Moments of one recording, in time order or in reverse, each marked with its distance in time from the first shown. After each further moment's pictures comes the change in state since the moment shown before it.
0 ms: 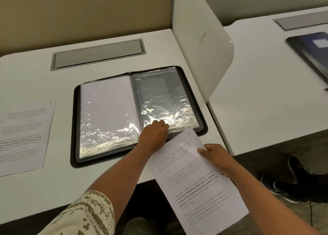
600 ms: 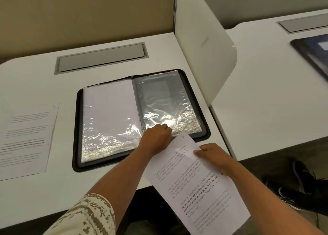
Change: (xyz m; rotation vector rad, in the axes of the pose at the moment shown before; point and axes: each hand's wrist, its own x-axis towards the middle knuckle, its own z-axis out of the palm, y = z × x) left_hand 0.009 -0.006 -0.001 -0.053 0.041 0.036; right_hand 0.017 -0.019 0.002 -0.038 -0.124 0.007
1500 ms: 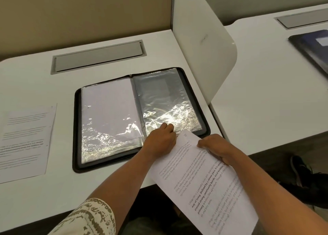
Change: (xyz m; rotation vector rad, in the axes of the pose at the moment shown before) left_hand -0.006 0.008 0.008 -0.069 0.156 0.155; right_hand 0.014 -0.019 -0.012 0.025 0.108 0.086
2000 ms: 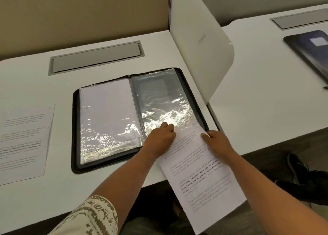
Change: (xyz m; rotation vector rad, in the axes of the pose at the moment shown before) left_hand 0.005 0.004 -0.006 0.130 -0.209 0.011; right_hand 0.011 0.021 0.000 -0.177 0.291 -0.208
